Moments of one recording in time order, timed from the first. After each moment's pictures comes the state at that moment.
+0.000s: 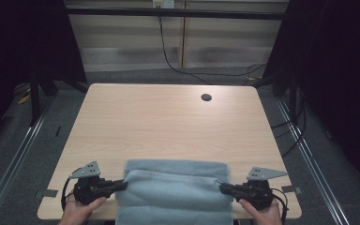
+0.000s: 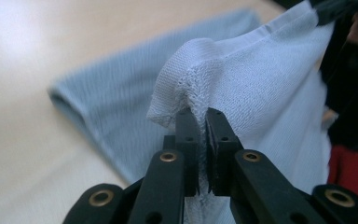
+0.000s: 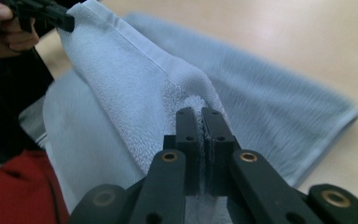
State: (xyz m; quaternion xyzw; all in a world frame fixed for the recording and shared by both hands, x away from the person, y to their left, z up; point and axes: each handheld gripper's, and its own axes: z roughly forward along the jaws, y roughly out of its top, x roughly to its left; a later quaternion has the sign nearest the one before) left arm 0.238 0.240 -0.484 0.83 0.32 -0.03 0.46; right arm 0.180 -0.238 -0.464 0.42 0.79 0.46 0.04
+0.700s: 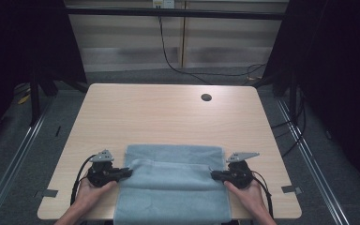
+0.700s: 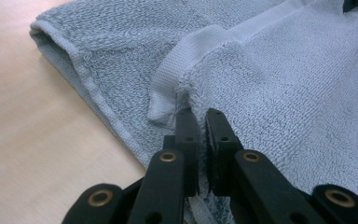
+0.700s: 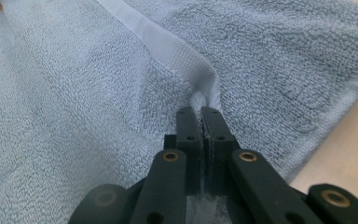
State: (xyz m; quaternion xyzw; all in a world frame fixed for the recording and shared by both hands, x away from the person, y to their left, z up) left arm 0.306 0.227 -0.506 0.83 0.34 0.02 0.43; right arm 0.260 -0.226 -0.499 0.43 0.81 0.39 0.05
